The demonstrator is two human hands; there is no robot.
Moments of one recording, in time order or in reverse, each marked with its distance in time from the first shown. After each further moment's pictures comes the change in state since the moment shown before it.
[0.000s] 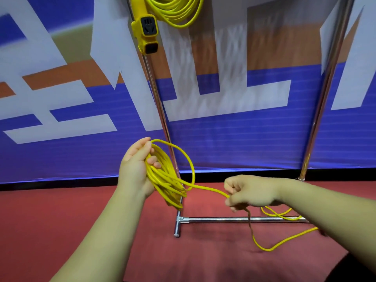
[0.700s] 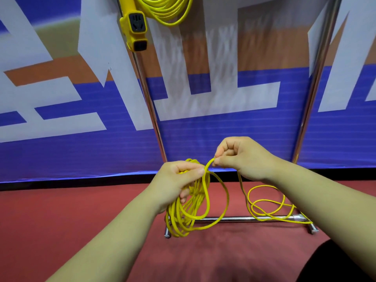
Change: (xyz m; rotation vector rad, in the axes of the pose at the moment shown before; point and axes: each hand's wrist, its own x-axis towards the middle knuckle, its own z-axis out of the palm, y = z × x) left_hand -0.033 -0.055 0.026 0.751 -0.541 -0.148; right_hand -0.019 -0.051 -0.030 0.002 0.495 -0.267
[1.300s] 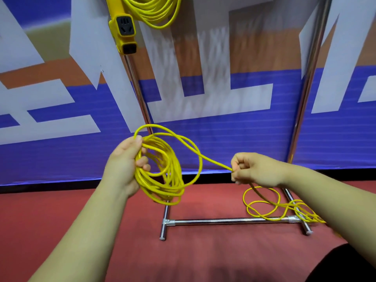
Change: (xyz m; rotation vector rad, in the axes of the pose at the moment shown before) left_hand 0.015 0.030 -0.050 -0.482 0.393 0.117; right_hand -0.007 0.056 -0.044 -0.093 -0.183 0.197
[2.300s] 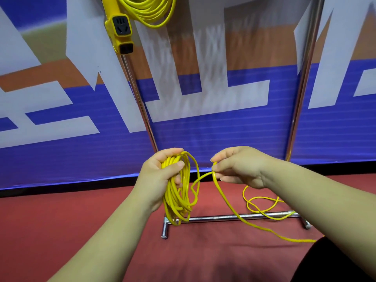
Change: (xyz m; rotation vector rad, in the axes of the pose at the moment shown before) left_hand -0.034 -0.041 0.030 0.234 -0.179 -0.035; right_hand -0.005 -0.054 0.035 0.548 0.126 0.296
